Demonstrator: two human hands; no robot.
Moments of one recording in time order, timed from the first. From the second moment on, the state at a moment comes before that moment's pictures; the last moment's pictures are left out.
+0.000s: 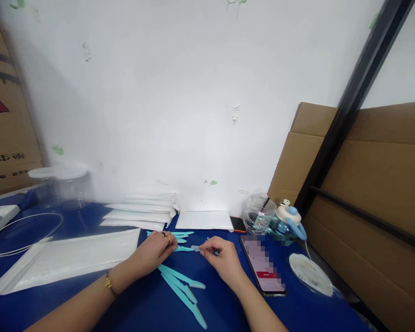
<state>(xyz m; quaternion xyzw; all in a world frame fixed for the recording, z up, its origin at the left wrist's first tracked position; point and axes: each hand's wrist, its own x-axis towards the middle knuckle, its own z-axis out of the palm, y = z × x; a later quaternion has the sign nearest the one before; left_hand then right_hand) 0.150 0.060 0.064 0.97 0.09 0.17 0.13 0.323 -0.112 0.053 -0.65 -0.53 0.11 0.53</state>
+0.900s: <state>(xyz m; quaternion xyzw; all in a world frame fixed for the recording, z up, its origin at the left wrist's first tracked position) 0.148 0.040 0.069 0.95 0.06 0.08 0.31 0.326 -0.120 0.067 -0.67 -0.55 0.13 0.49</state>
